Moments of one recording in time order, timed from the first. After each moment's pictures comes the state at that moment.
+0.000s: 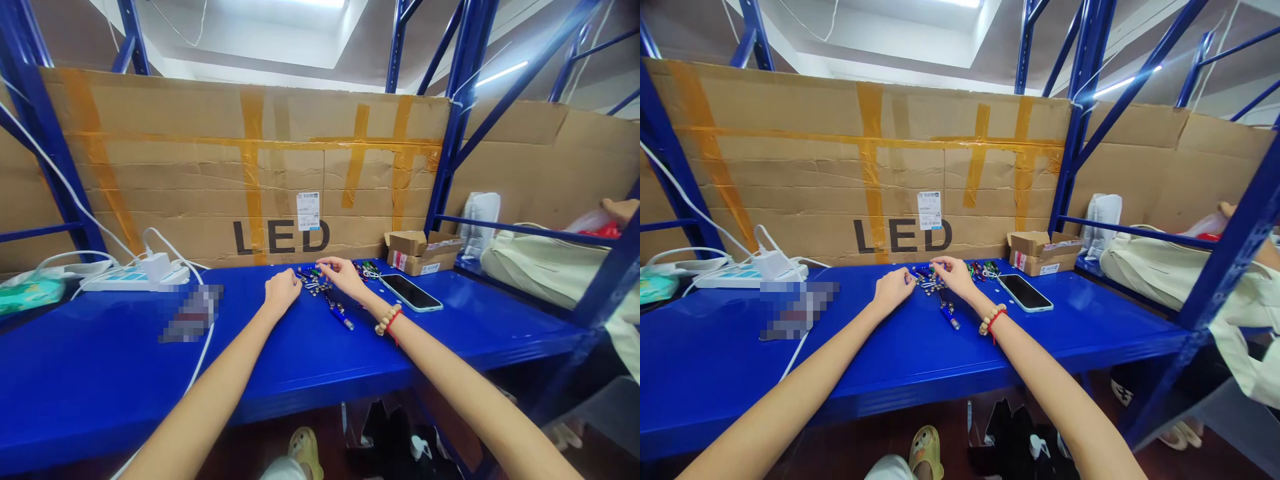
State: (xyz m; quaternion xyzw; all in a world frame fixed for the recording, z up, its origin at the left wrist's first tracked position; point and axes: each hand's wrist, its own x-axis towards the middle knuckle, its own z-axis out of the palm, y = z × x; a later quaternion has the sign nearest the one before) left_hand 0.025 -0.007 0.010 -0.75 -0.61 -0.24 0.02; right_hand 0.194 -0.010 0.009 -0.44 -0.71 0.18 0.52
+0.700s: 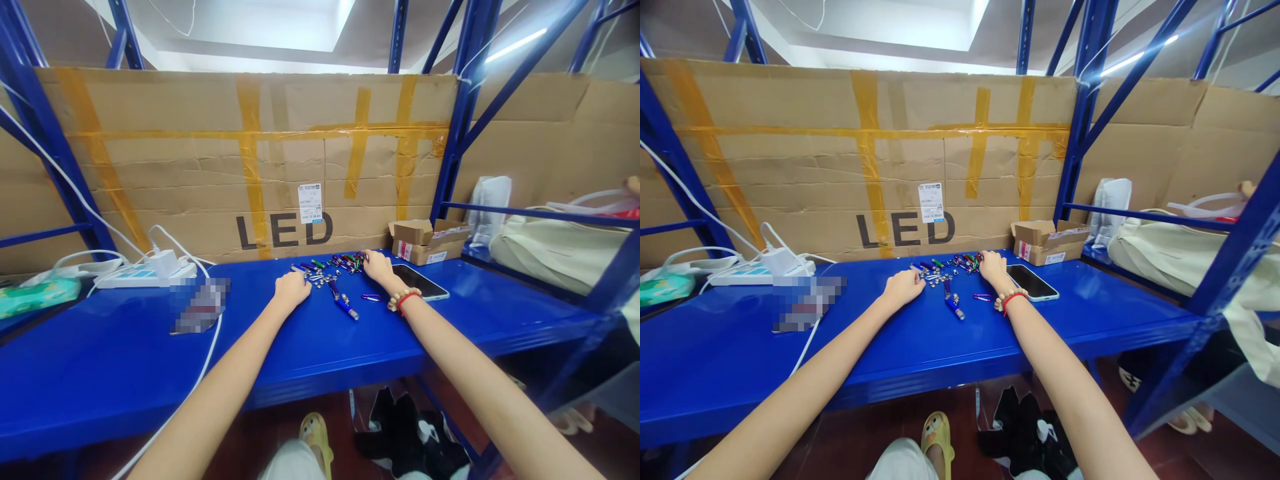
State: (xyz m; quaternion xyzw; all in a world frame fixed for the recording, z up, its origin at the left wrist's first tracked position) left_hand 0.034 -0.018 0.010 -0.79 -0.60 -0.13 0.01; right_hand 0.259 -0.003 0.006 -0.76 -0.60 -0.08 0.23
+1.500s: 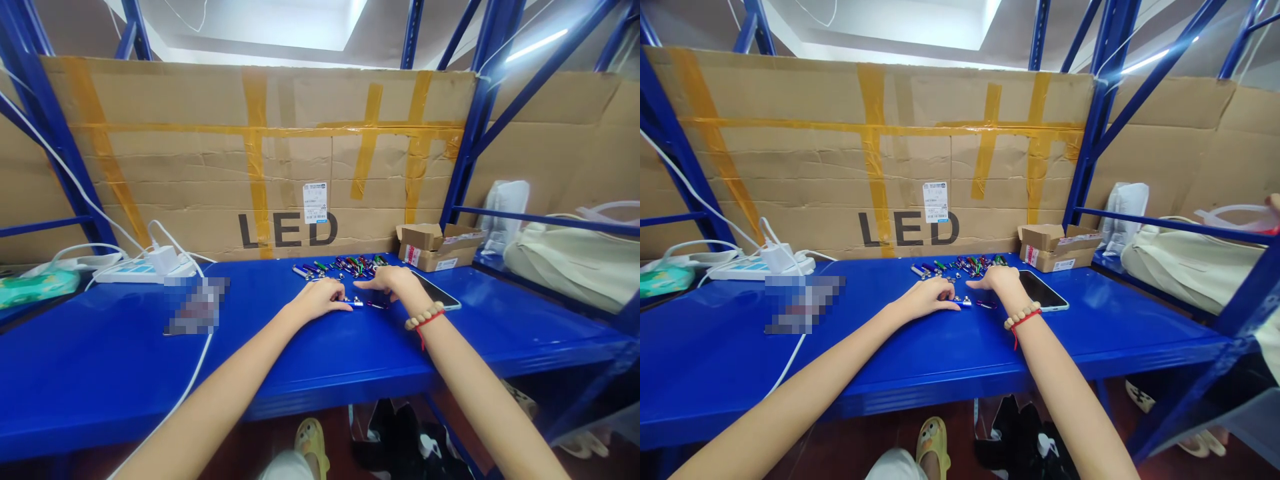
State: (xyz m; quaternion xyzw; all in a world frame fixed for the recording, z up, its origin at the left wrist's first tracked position) left_hand 0.058 -0.029 0.005 -0.94 -0.28 -0.19 -0.04; right_hand 0.238 -0.034 0.043 -0.82 -0.57 0.09 0.01
